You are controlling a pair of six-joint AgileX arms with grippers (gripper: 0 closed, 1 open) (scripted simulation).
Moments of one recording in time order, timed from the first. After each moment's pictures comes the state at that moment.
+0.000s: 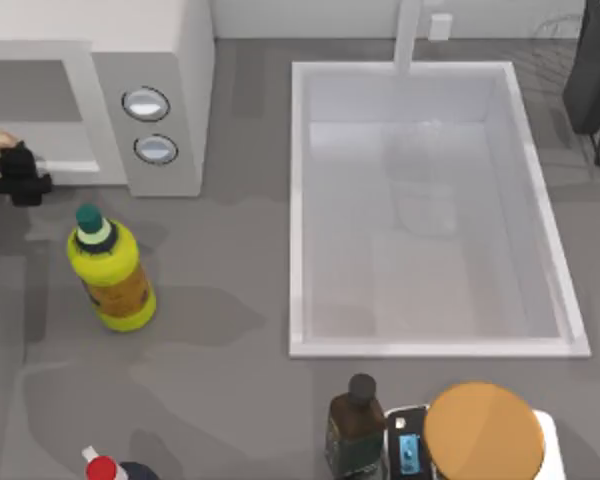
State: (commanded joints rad) left arm 0.15 2.02 0.72 0.94 0.18 0.08; right arm 0.00 0.00 0.00 0.00 0.00 0.00
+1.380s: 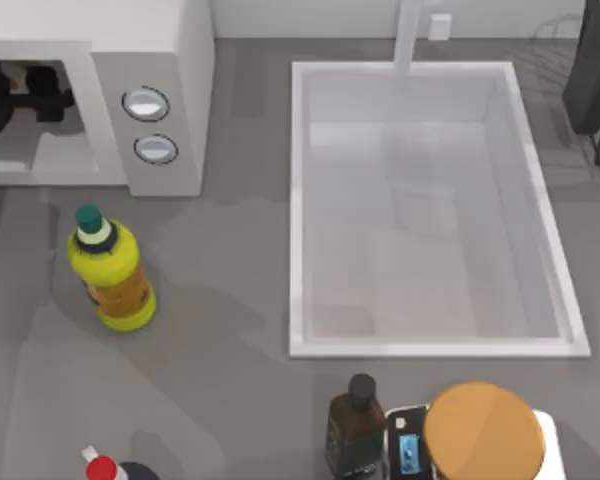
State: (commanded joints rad) left arm 0.09 2.40 1.42 0.64 0.13 0.05; right arm 0.00 0.00 0.00 0.00 0.00 0.00
